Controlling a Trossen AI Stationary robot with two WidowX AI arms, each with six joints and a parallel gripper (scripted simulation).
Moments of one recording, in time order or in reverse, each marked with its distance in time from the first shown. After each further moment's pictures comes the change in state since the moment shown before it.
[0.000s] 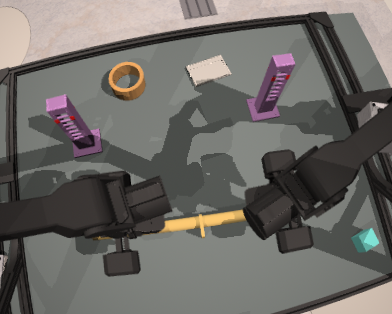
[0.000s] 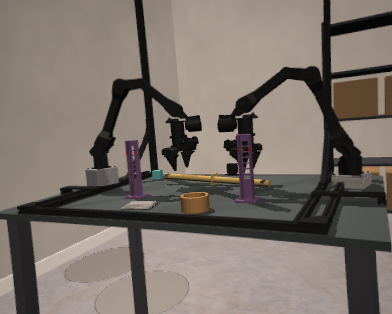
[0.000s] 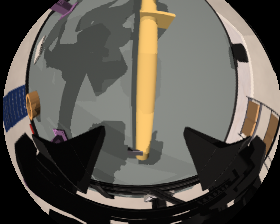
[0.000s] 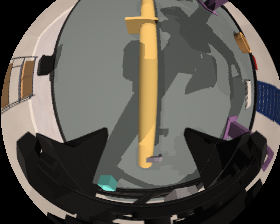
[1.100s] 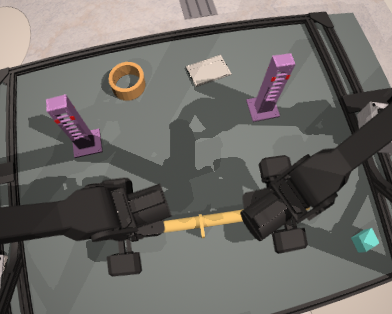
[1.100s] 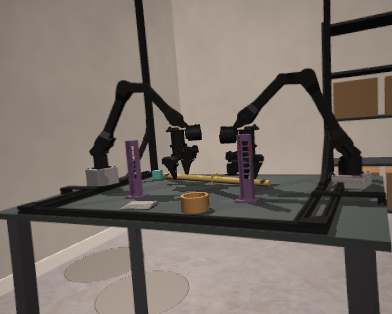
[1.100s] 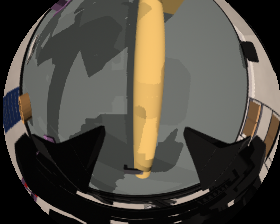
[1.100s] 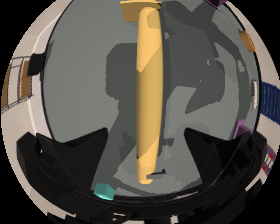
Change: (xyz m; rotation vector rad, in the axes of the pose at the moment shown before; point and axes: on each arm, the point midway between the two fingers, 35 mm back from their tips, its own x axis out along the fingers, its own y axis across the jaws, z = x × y) left arm 0.044 -0.001 -0.004 0.000 0.003 -0.001; right arm 0.038 -0.001 -0.003 0.000 0.004 -0.002
